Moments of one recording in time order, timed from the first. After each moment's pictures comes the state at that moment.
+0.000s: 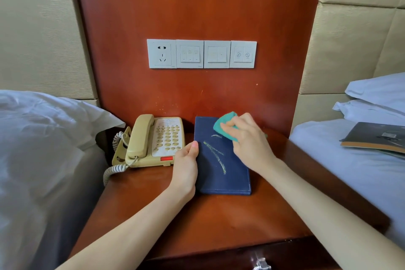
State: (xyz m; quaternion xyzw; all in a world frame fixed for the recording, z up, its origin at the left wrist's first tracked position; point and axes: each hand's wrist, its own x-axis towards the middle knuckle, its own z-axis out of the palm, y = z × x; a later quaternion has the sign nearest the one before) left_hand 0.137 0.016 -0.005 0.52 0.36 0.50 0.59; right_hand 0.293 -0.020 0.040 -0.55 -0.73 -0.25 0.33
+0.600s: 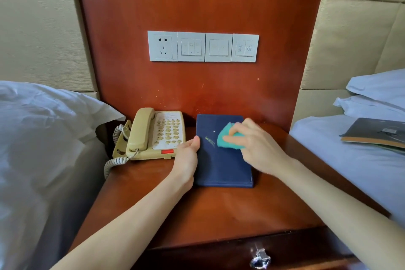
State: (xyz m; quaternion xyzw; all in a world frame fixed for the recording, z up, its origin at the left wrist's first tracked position) left_hand 0.136 0.021 -0.003 0.50 0.40 0.46 0.61; right_hand 0.309 -0.038 0.030 -0.55 -0.78 -0.20 0.21
